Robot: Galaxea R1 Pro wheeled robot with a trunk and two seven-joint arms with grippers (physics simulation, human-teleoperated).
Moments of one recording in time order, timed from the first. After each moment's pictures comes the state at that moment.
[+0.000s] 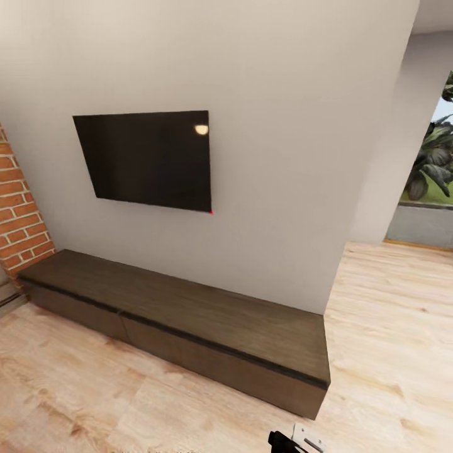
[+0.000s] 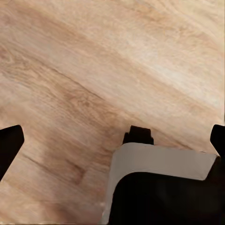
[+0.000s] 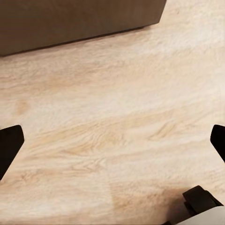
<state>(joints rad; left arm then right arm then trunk) -0.25 0.03 -0.55 -0.01 0.67 -0.11 0.15 -0.41 0.14 0.27 -0.27 -0.70 -0.08 -0.40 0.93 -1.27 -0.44</state>
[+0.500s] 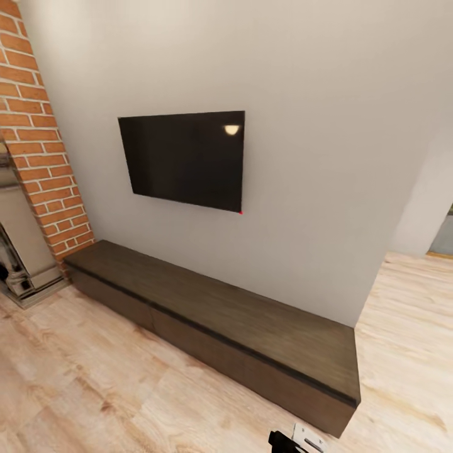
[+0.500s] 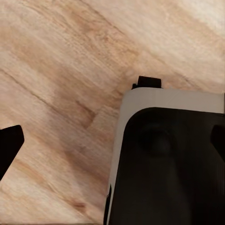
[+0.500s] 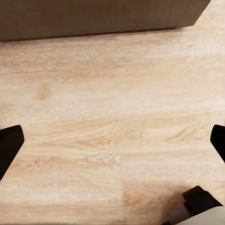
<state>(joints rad) -0.13 0.03 -0.55 -0.01 0.66 -0.11 0.15 -0.41 0.14 0.27 -0.27 -0.70 -0.08 -0.40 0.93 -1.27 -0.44</state>
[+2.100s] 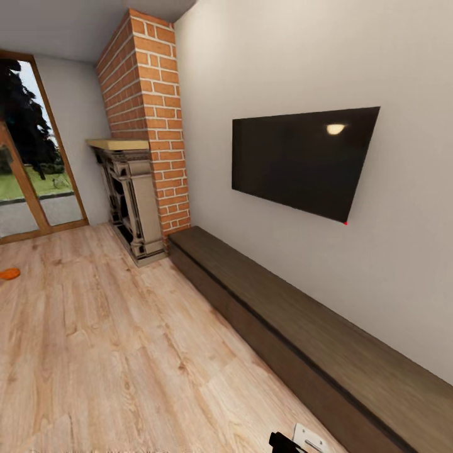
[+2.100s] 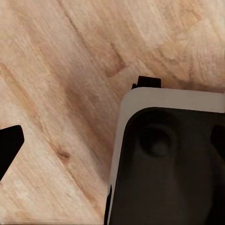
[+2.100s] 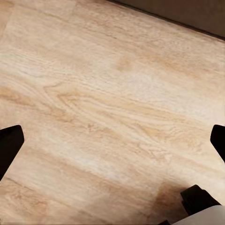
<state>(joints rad) -0.13 0.03 -0.55 -0.01 0.65 -0.11 0.15 -0.41 0.14 0.27 -0.26 -0.70 -0.08 -0.40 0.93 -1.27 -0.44</state>
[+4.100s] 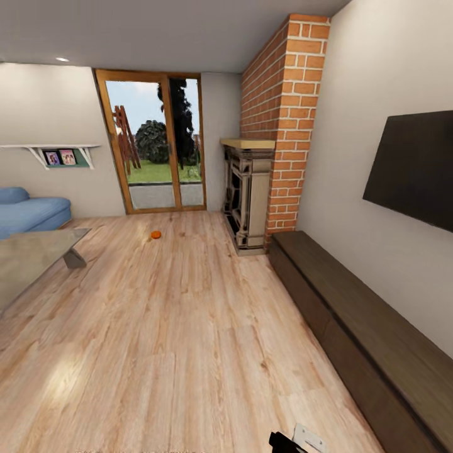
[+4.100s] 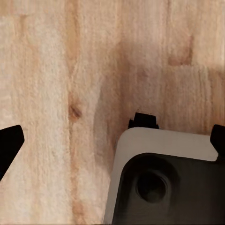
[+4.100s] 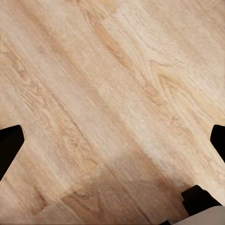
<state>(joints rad) -0.15 0.07 -0.54 -0.12 0.67 -0.10 0.16 -0.41 0.14 0.27 -0.26 -0.70 -0.08 -0.39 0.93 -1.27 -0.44</state>
